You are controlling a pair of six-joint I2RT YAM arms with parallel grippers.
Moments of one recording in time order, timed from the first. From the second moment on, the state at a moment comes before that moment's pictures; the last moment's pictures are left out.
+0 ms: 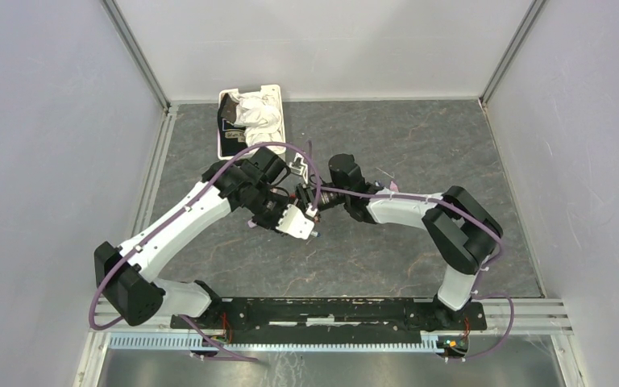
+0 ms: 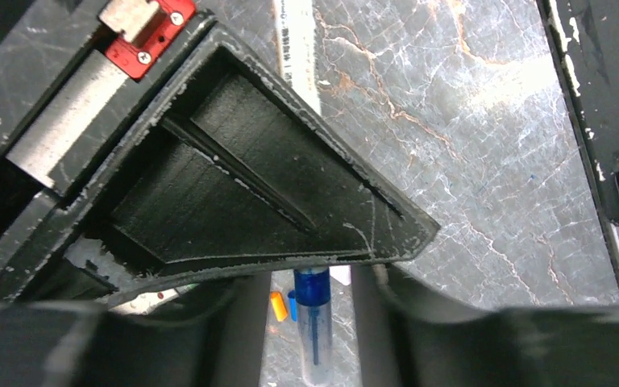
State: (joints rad) left arm -0.70 1.33 1.26 -1.16 0.39 1.38; right arm 0.78 1.77 1.00 0.52 -1.10 0.87
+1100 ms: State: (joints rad) left arm -0.53 1.40 1.29 -1.13 0.67 1.59; right arm 0.72 1.47 0.68 0.59 -0.83 0.59
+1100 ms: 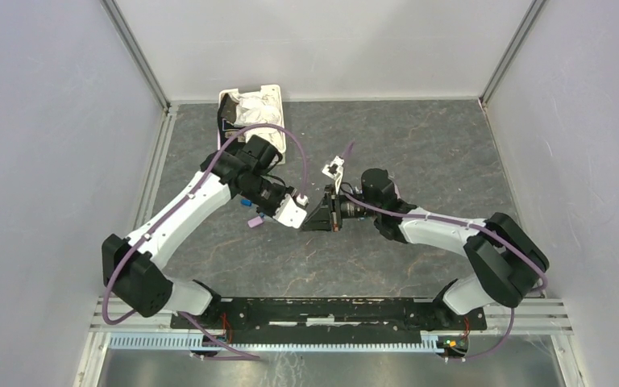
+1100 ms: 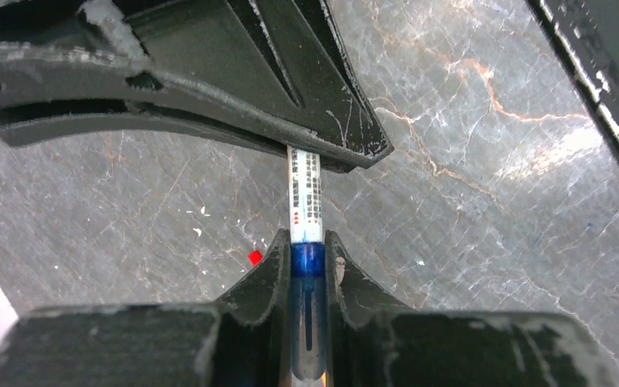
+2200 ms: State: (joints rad) left arm -0.72 1.29 1.26 -1.12 0.24 1.41; right arm 0.76 1.86 1.10 0.42 -1.11 0.81
